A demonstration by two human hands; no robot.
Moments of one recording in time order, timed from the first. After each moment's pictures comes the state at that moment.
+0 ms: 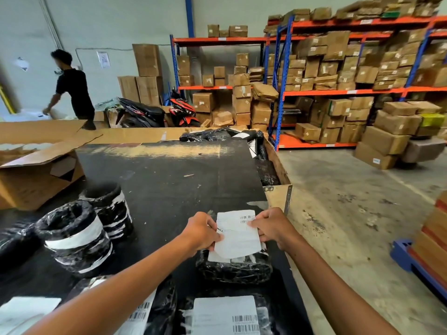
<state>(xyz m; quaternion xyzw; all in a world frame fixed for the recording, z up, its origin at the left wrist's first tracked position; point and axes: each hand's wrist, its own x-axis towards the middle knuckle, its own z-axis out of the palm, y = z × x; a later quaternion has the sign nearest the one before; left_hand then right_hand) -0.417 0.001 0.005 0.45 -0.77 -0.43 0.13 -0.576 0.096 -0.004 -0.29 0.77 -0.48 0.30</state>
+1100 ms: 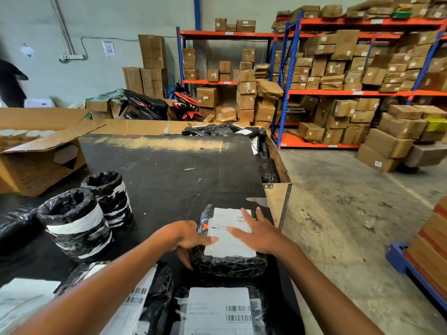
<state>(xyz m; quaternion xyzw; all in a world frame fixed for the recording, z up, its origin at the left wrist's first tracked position) -0.395 -0.009 0.004 0.47 -0.76 -0.44 -0.10 -0.570 0.097 -0.026 -0.49 0.83 -0.13 0.25</state>
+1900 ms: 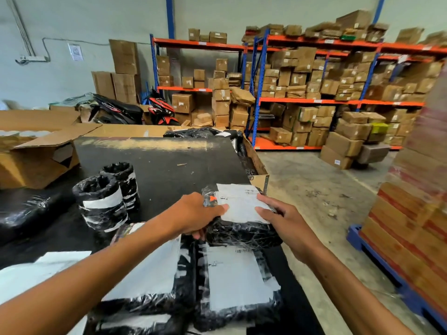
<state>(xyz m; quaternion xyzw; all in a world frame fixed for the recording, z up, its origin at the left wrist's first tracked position) -0.303 0.107 0.090 0.36 -0.87 -0.33 0.07 -0.463 0.246 0.039 -0.39 0.70 -0.55 0.23</state>
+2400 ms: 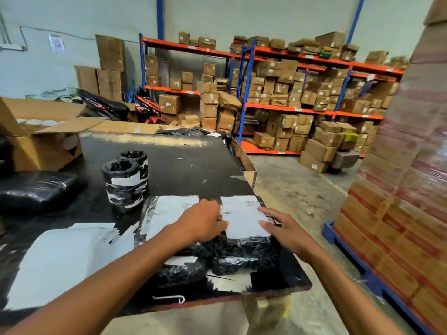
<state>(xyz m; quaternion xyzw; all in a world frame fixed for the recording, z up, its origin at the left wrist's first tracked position) -0.228 0.154 0.054 0.23 -0.96 -0.15 0.08 -0.386 0.310 0.021 -0.41 0.79 -0.42 0.20</state>
